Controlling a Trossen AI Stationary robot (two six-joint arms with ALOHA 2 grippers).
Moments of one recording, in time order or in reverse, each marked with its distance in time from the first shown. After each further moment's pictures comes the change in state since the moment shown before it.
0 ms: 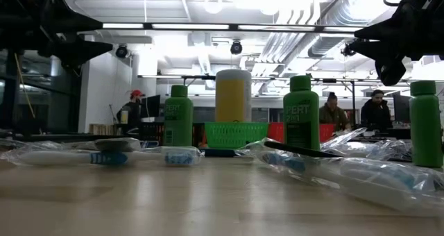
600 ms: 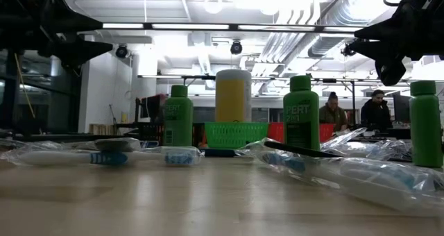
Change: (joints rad) left arm 0.000 0.000 0.000 0.000 0.004 0.000; right arm 0.000 0.000 0.000 0.000 0.000 0.000
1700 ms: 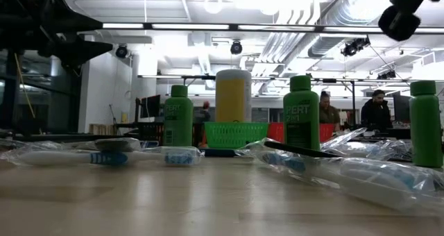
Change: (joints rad) left arm 0.000 0.000 0.000 0.000 -0.002 0.000; right arm 0.064 0.251 0.474 -0.411 -0.231 0.239
